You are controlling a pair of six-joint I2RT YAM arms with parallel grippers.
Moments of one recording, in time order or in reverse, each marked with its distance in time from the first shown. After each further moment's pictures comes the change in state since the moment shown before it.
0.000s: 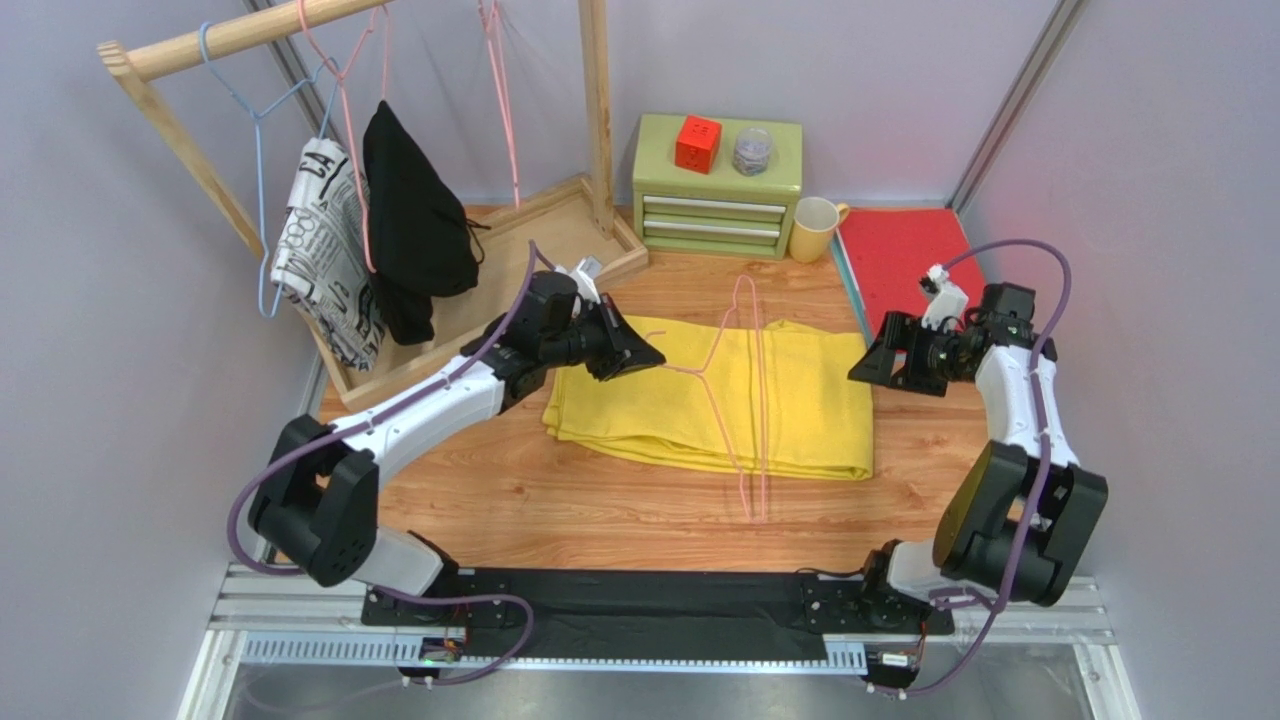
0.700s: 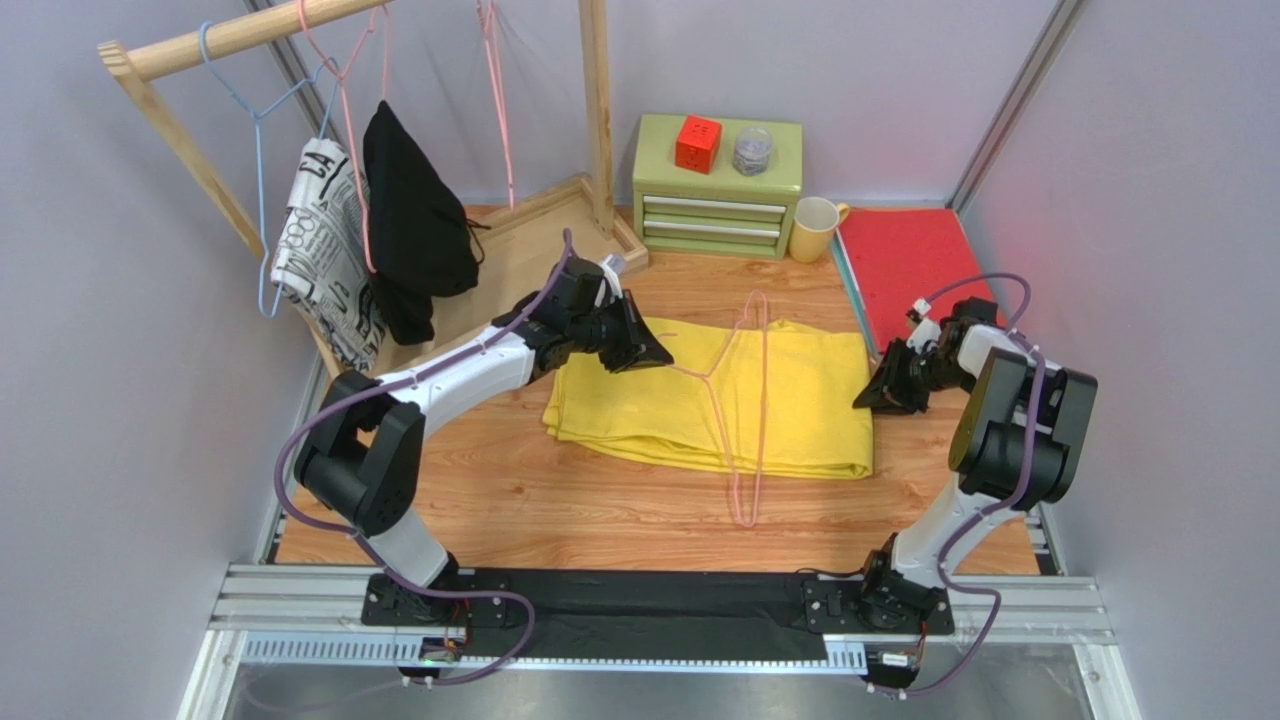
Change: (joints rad) left arm 0.007 0.219 0.144 -0.072 0.019 0.096; right arm -0.010 0.389 0.011 0.096 0.129 0.185
